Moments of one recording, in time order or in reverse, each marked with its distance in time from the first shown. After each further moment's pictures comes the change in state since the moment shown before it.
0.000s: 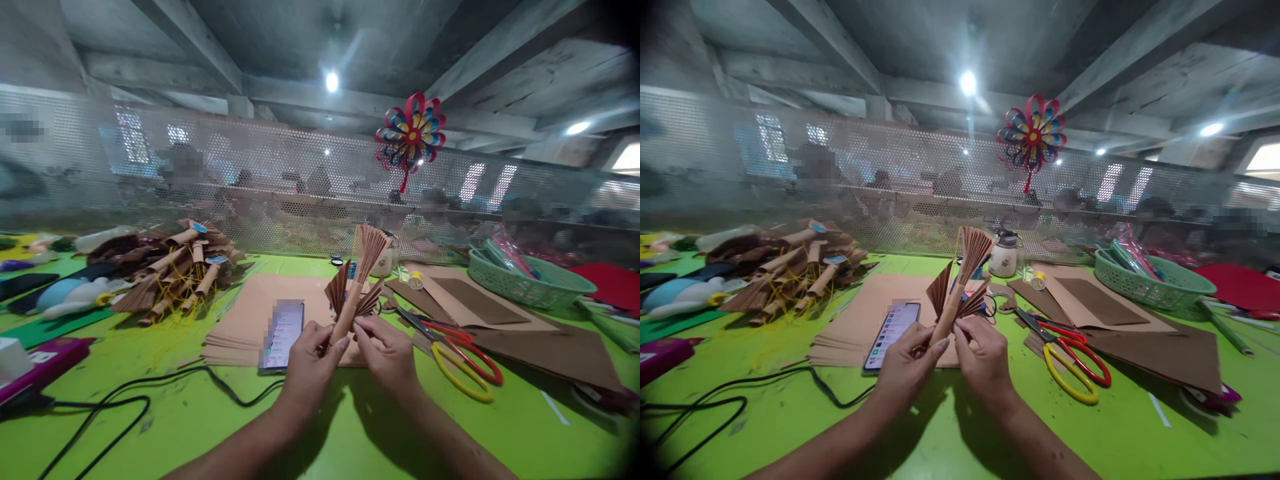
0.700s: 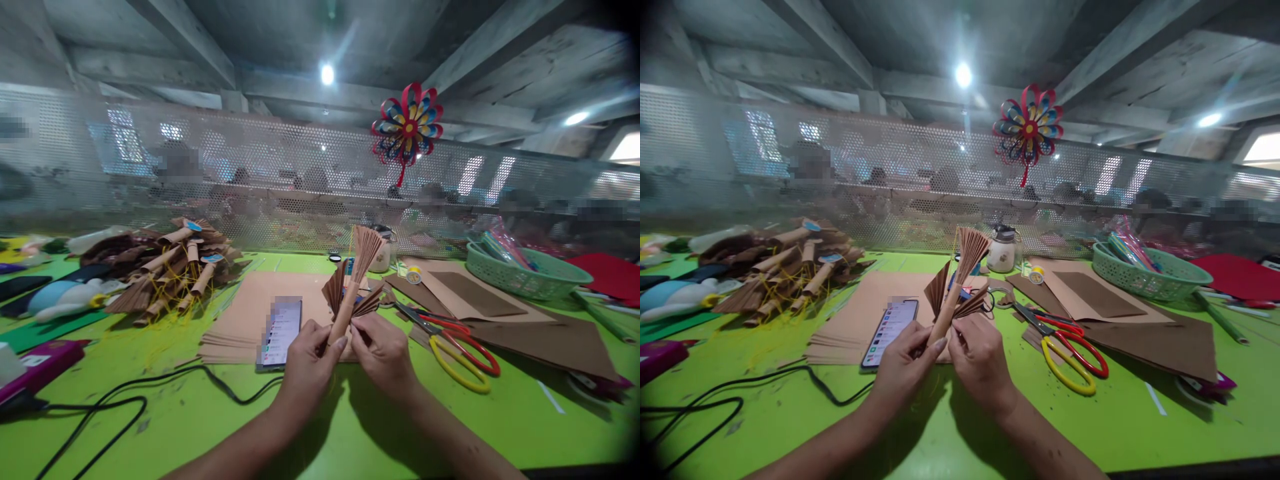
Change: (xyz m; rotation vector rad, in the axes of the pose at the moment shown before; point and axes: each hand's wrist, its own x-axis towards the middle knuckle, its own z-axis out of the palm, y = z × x) left_hand -0.004 0.004 -0.001 0.105 -0.016 0.058; right_hand -0.004 0.002 -0.005 -0.283 -0.124 -0.126
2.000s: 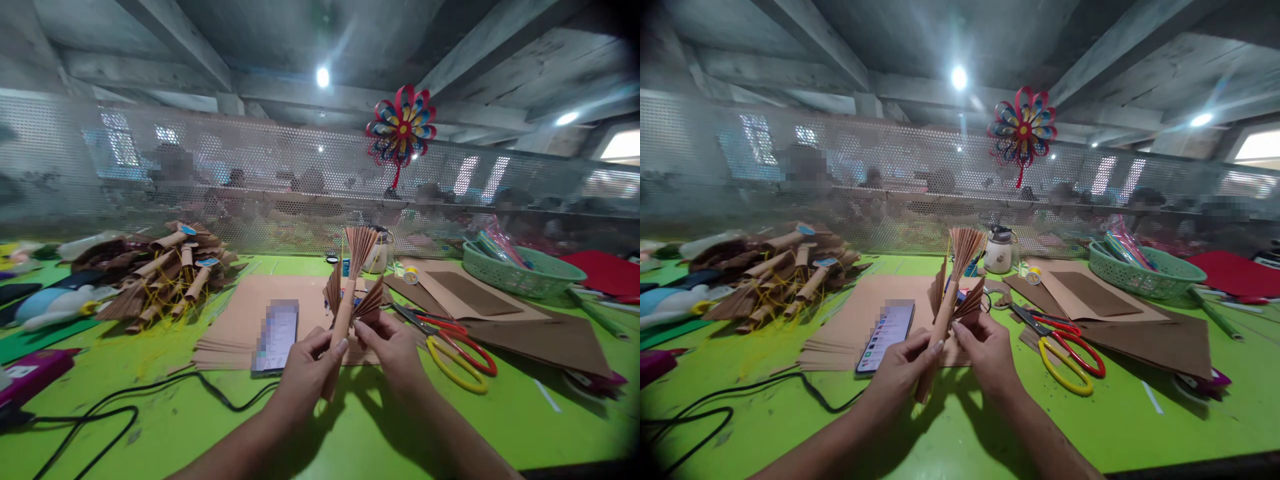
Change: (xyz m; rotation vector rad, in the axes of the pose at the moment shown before) left_hand 0.001 0.011 -0.001 -0.320 -0.185 -0.183; right_hand 0.006 -0.001 -0.011 0.824 0.049 0.725
